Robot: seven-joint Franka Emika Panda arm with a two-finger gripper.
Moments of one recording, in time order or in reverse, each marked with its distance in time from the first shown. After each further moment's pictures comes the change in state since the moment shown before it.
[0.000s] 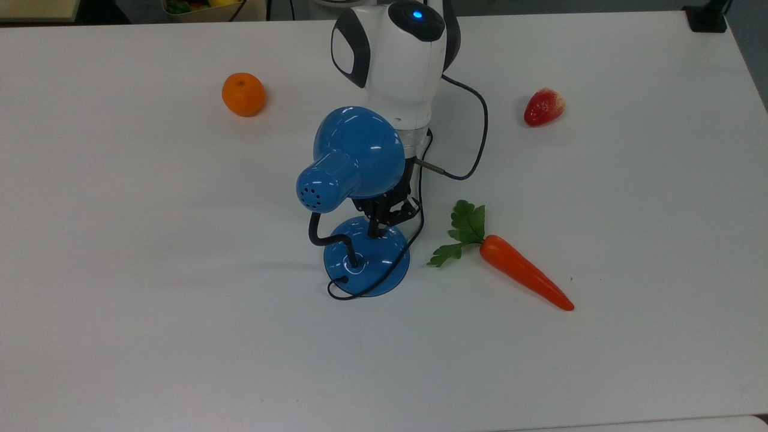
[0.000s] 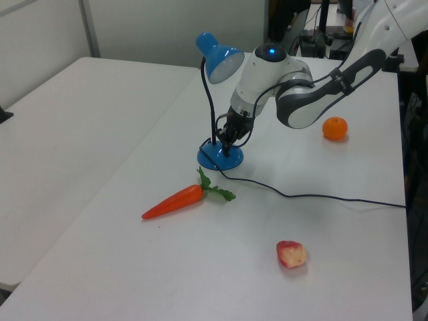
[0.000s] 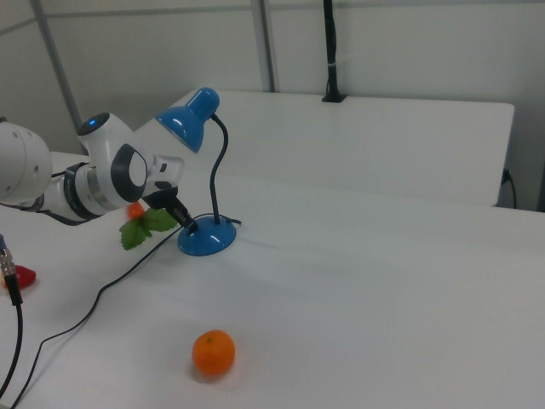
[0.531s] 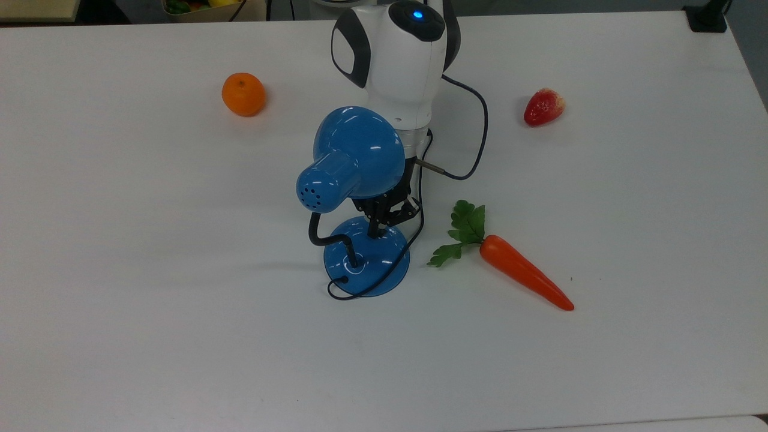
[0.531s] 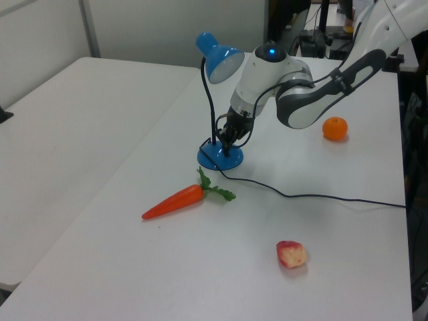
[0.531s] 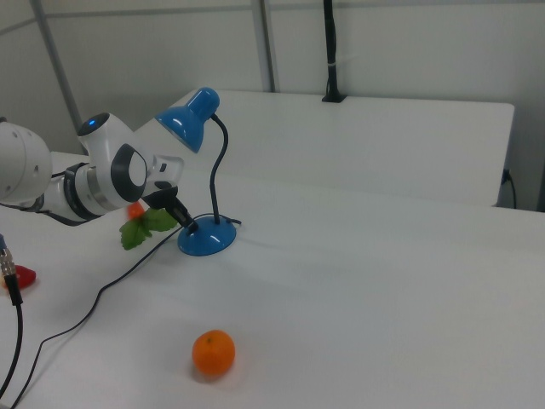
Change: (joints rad) arm 0.001 0.000 0.000 0.000 -0.005 0.000 0.000
